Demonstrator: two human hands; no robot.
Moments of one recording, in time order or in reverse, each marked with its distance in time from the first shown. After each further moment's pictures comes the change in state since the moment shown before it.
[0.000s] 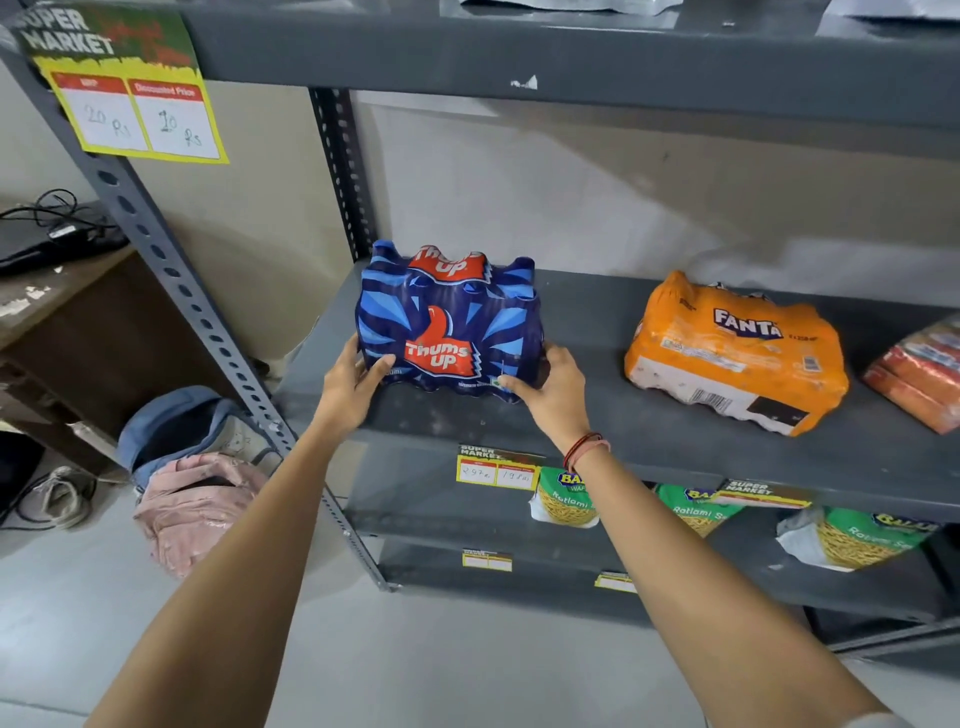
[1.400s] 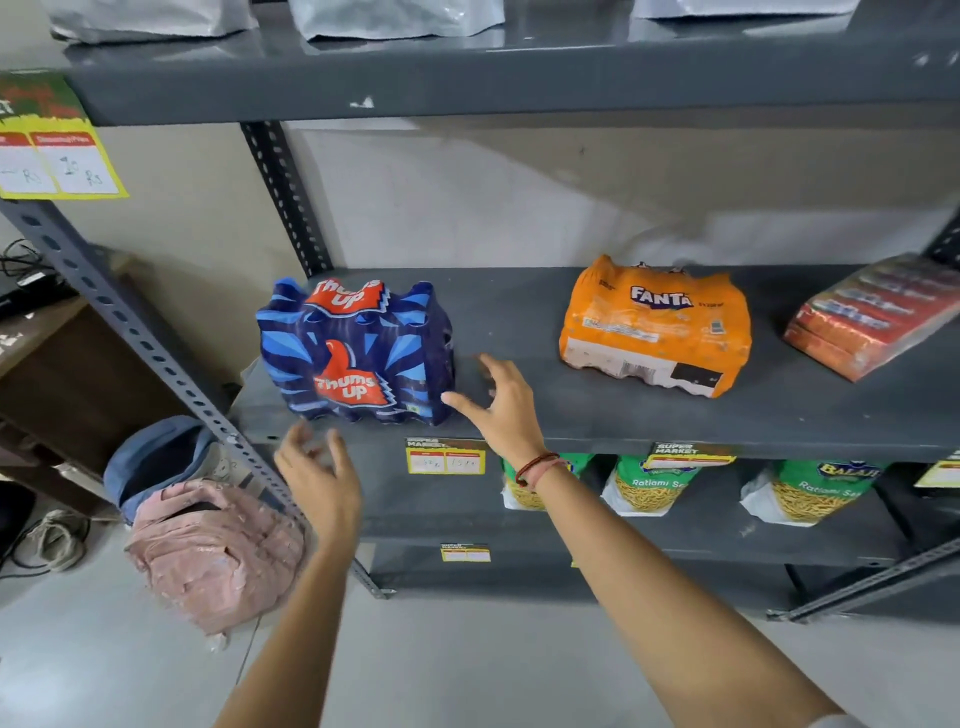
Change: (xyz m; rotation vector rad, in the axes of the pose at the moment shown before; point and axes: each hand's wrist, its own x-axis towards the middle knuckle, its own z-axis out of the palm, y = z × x) left_hand -0.121 -0.001 0.063 0.057 0.586 -0.015; right_hand -0.049 0.000 -0.031 0.074 -0.044 -0.084
